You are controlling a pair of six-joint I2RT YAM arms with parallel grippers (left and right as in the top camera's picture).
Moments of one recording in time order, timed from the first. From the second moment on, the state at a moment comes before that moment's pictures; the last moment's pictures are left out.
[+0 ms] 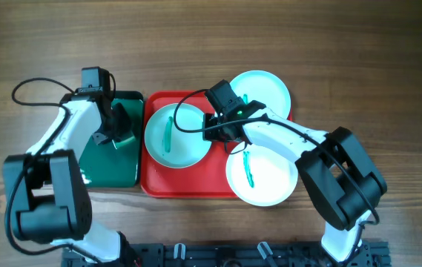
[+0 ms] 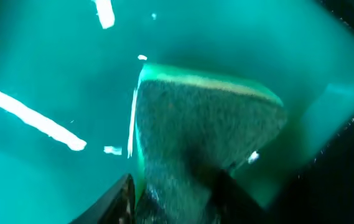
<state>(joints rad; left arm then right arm) 0.07 1.77 1.05 -0.69 -0.04 -0.47 0.65 1.97 1.19 -0.40 -0.19 0.69</state>
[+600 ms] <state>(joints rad) 0.07 1.80 1.13 -0.75 -0.03 -0.35 0.65 1.97 1.19 -0.39 -0.19 0.69</state>
